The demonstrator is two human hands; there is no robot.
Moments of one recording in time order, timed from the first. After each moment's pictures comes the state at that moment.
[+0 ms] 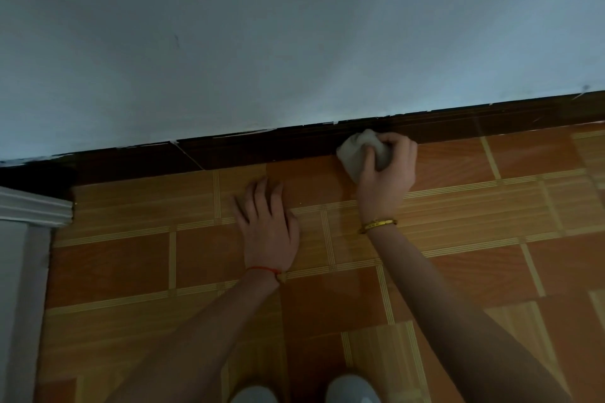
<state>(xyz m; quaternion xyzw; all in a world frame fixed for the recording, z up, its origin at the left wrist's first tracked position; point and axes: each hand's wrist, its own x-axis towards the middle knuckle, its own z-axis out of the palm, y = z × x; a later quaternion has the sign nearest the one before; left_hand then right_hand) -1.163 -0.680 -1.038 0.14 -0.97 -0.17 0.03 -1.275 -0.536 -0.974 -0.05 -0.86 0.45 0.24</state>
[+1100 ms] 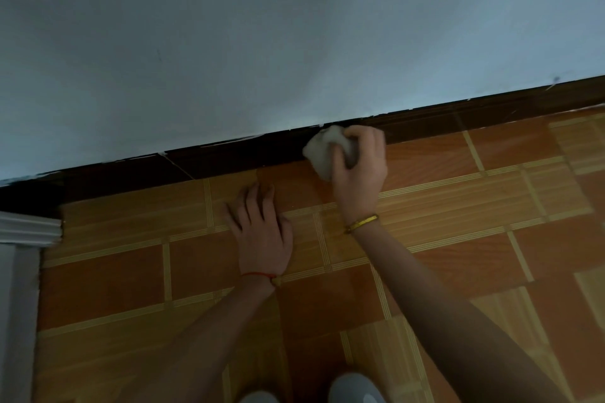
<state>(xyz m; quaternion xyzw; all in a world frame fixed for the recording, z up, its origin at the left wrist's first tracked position) -1.163 -0.681 -1.040 0.14 -0.98 -0.15 0.05 -1.275 -0.549 -0.961 0.04 -0.87 0.44 0.24</state>
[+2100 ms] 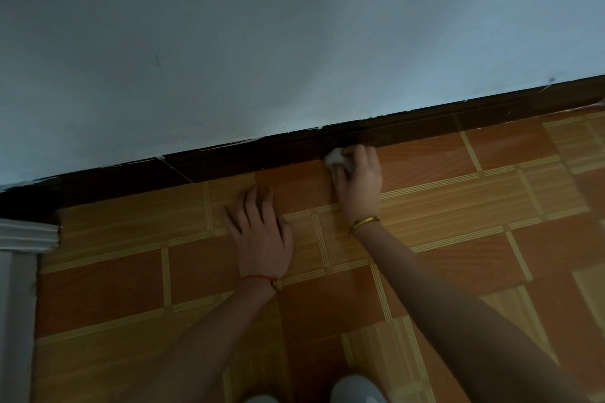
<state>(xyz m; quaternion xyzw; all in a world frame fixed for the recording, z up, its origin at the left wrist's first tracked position) -1.162 -0.680 -1.038 0.14 -0.98 -0.14 0.05 -1.278 -0.533 -1.007 0.02 -0.92 0.36 0.12</state>
